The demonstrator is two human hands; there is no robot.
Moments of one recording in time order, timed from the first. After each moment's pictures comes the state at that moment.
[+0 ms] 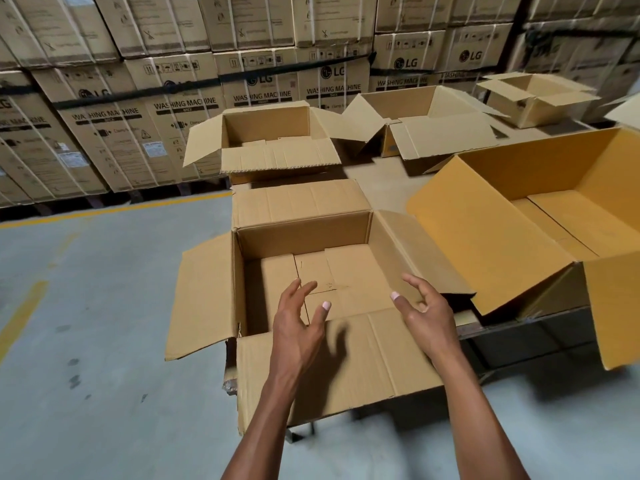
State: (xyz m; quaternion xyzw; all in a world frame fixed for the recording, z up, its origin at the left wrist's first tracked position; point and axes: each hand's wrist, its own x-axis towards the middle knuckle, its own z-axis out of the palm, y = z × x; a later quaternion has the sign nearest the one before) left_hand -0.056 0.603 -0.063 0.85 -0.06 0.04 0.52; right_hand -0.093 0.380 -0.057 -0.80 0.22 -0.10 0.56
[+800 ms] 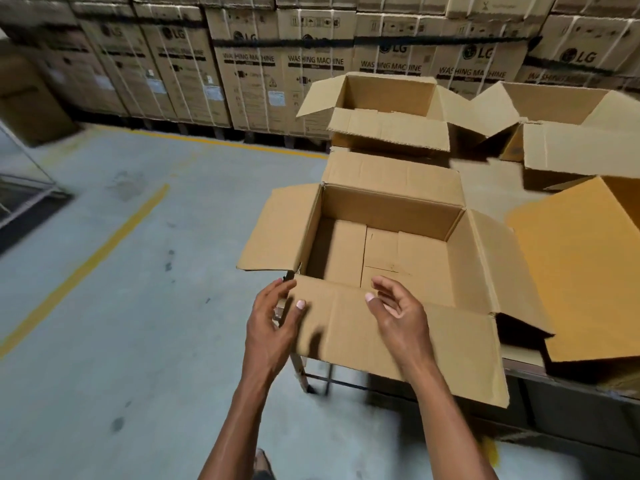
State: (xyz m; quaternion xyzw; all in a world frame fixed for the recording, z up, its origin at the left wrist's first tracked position) left_hand -0.160 0.674 -0.078 0.80 0.14 0.15 0.57; right_hand -0.107 0.468 -0.069 -0.76 0.02 0.02 0.65
